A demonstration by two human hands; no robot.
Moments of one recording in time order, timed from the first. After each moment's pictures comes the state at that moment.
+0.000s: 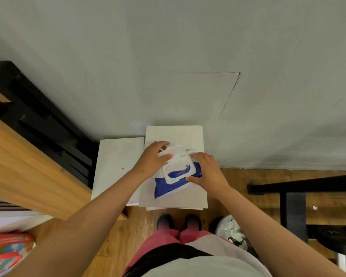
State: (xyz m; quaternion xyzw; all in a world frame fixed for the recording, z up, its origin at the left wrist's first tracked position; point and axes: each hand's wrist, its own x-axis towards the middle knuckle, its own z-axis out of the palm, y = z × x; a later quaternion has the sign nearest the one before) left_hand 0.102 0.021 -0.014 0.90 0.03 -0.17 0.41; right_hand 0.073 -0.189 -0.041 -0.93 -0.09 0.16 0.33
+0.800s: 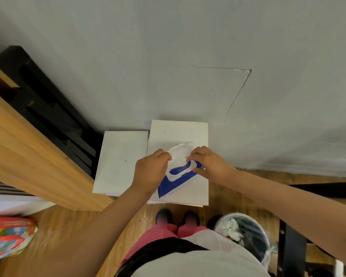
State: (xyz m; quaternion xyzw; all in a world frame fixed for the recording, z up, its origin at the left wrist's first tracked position) left_hand 0.048 0.009 0.003 0.98 -0.02 -0.05 0.18; right_hand 0.102 -0.190 -0.008 -0.92 -0.28 0.23 0.16
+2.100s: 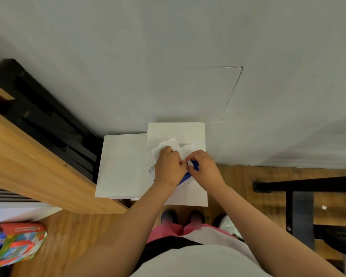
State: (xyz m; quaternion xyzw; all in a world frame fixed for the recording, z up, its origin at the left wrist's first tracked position) left_hand 0.079 -0.047 -0.034 0.96 0.09 -0.07 0.24; right_hand 0.082 -0.179 -0.049 -0.91 -0.11 0.11 0.39
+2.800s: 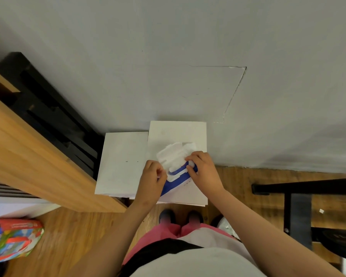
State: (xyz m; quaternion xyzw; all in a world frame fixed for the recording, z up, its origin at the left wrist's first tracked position) left_hand 0.017 0.005 -0.049 0.90 0.13 -0.04 0.42; right_hand 0.065 -0.173 -0.053 -0.93 -0.14 0.04 0.33
